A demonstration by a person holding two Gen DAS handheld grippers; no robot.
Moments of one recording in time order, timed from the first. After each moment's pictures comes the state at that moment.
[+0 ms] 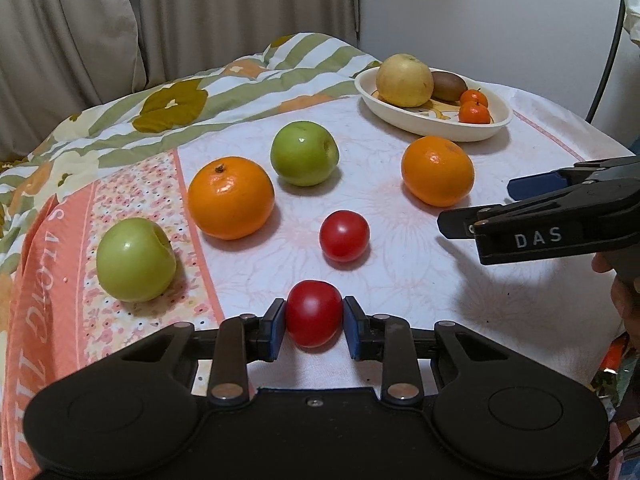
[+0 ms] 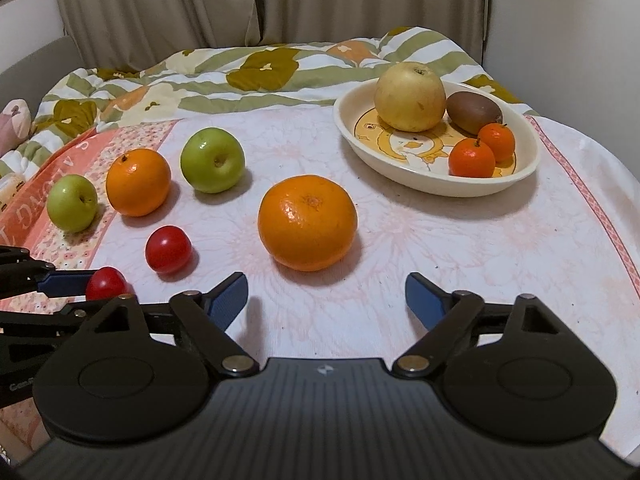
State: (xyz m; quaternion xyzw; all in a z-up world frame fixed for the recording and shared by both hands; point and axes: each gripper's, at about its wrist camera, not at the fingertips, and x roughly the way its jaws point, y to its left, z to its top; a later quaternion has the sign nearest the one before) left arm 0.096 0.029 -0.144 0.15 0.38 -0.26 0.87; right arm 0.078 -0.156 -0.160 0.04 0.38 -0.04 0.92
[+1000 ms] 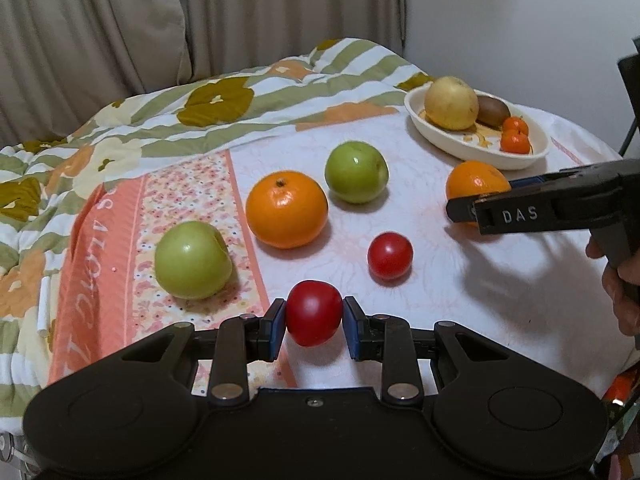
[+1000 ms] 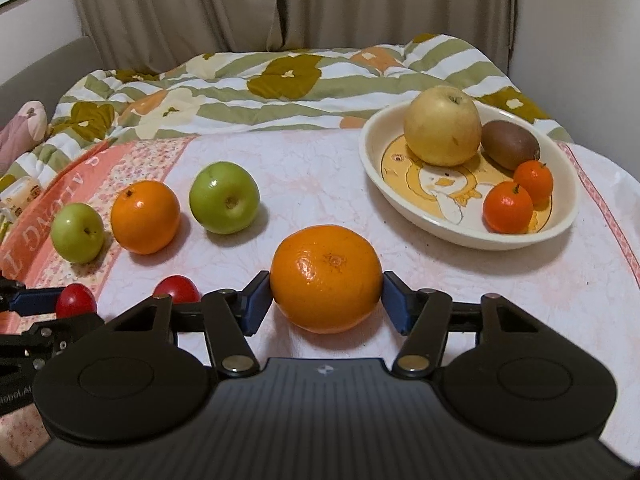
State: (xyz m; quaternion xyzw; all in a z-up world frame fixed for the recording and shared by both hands) left arm 0.097 0.042 -0.121 0.13 0.38 -0.20 0.89; right arm 0.113 -0.161 -0.149 0.04 0.37 0.00 0.93
